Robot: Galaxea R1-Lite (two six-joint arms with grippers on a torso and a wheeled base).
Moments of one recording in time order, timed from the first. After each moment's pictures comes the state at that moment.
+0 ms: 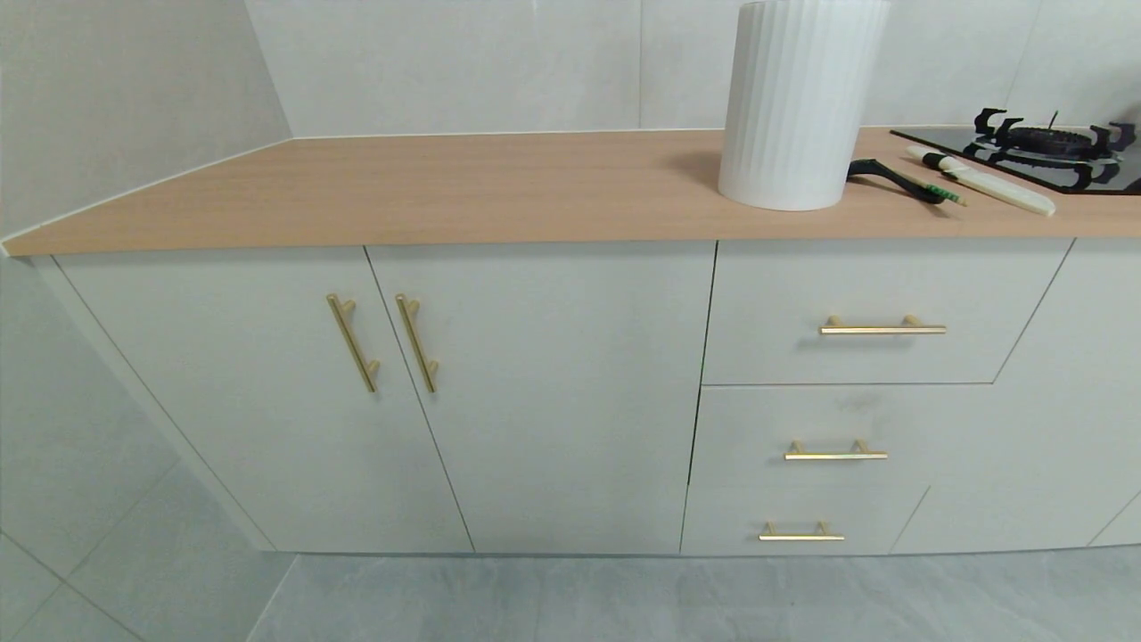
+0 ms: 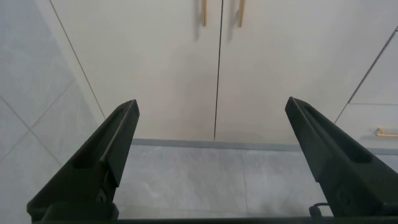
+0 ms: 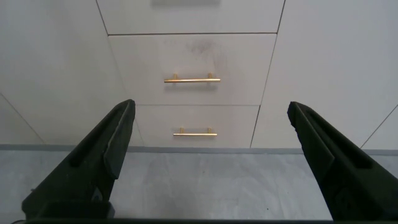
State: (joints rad) left arm 0.00 0.00 0.00 0.00 0.03 -0.01; right arm 0.00 0.00 0.00 -0.01 0.01 0.00
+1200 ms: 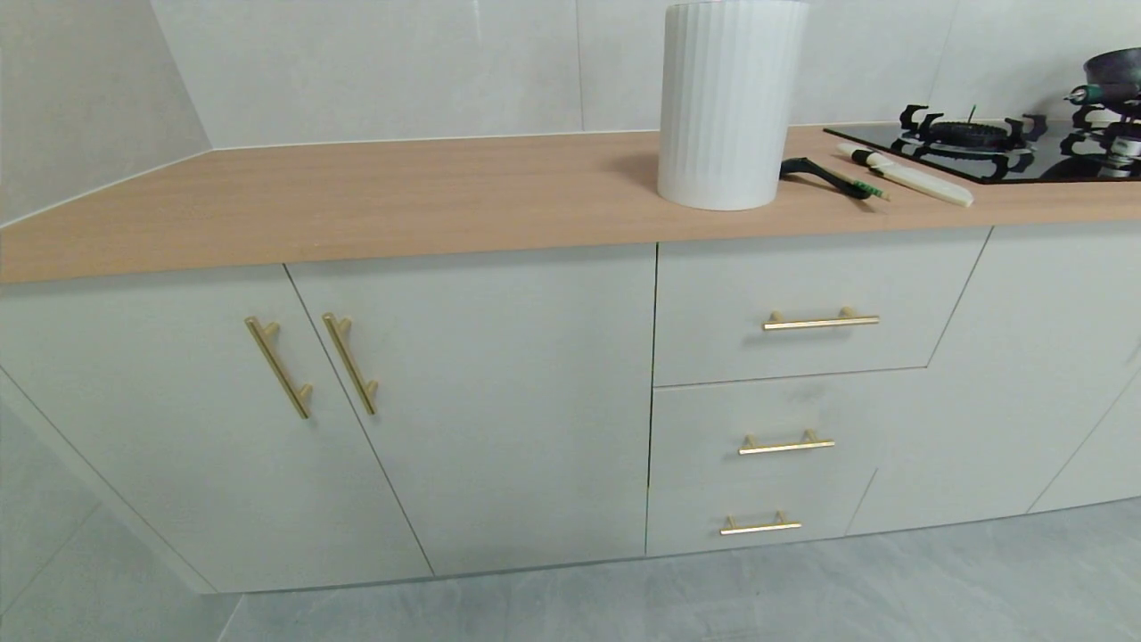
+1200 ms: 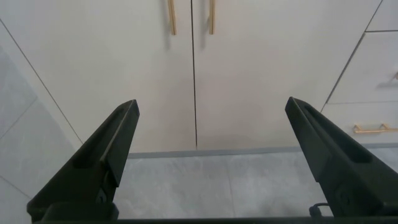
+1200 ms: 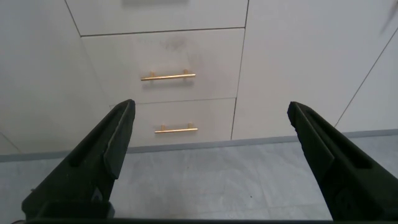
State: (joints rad) left arm 0.00 0.00 0.00 0.00 0.03 -0.01; right arm 0.00 0.00 0.00 -0.01 0.01 0.00
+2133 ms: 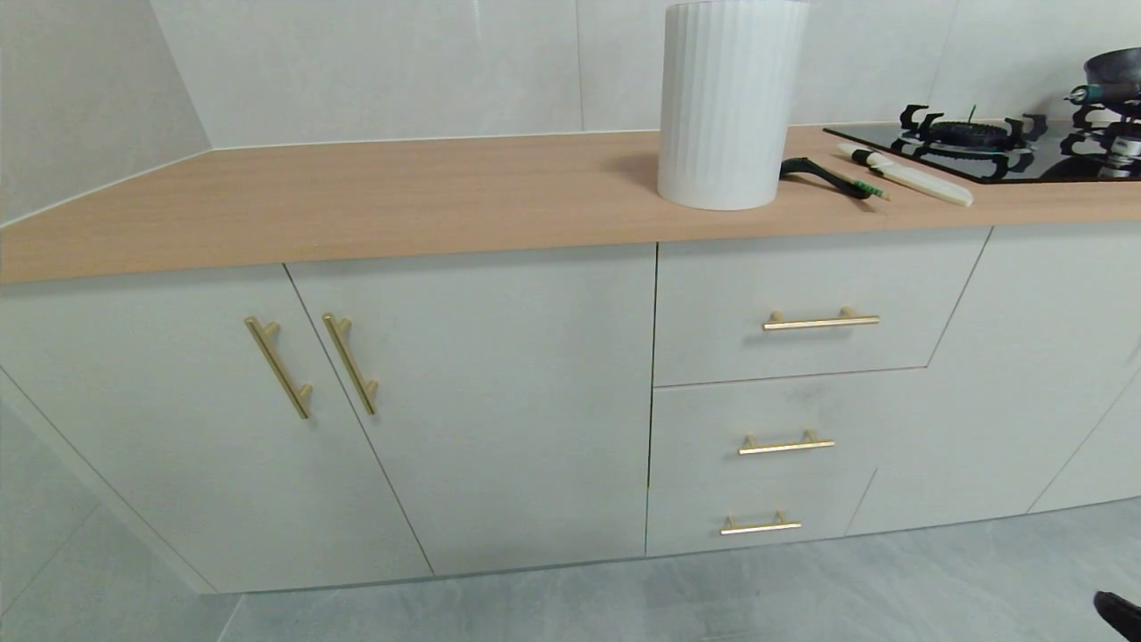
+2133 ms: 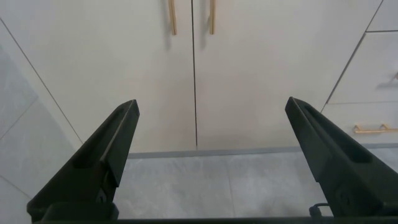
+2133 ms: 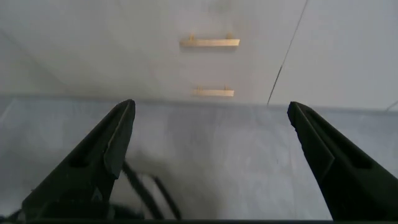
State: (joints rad) left arm 0.00 0.00 0.00 0.00 0.03 -0.01; right arm 0.06 0.67 -0.29 -0.02 0.15 0.01
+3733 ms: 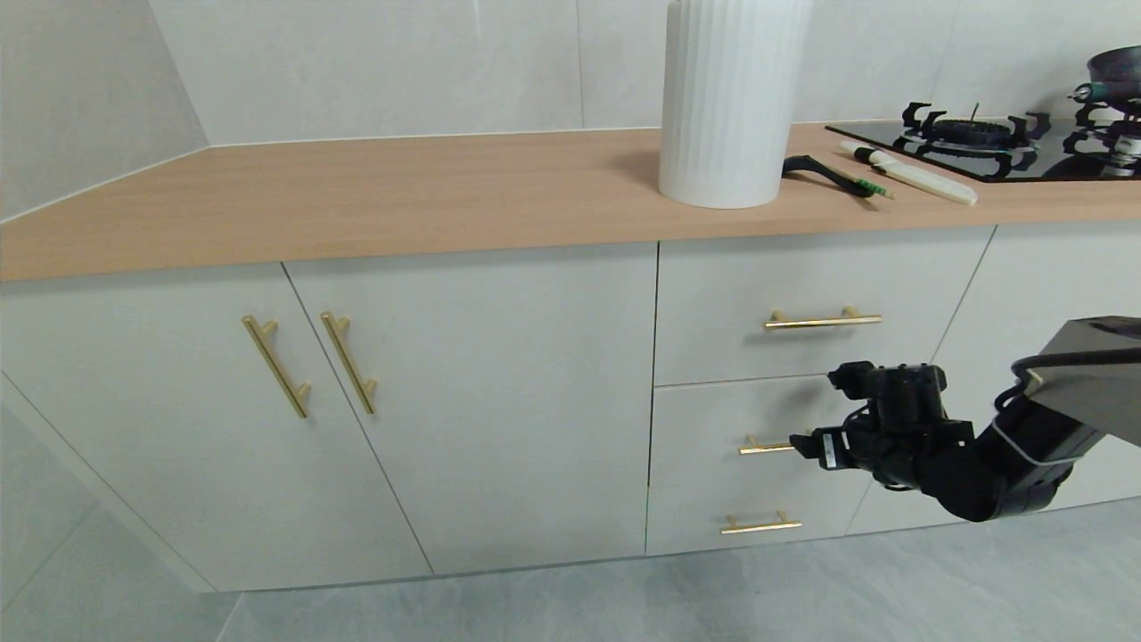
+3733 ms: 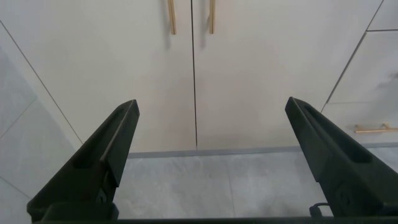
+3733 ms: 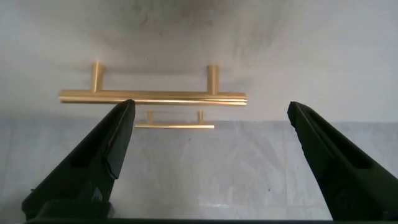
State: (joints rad) left arm 0.00 0.00 0.00 0.00 0.03 -0.01; right arm 0.16 2.26 -0.89 -0.80 -0.11 -0.01
